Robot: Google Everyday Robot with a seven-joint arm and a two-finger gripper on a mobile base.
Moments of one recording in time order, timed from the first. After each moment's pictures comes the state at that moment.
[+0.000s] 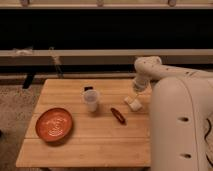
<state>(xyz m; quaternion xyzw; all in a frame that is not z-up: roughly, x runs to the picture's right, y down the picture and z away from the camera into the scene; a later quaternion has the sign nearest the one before) 0.191 0.052 0.883 -0.32 0.08 0.36 0.88</state>
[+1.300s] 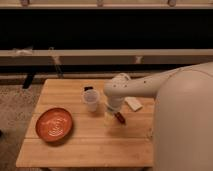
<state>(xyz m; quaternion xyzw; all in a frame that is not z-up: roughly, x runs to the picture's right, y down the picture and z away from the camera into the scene) 0.037 0.151 0.816 -0.32 0.06 0.26 0.91</state>
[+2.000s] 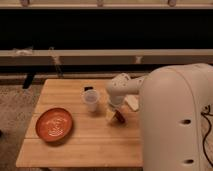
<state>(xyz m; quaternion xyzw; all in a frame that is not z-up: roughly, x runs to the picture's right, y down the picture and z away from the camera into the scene) 0.051 0.144 0.873 -0.31 0.07 0.28 0.90</state>
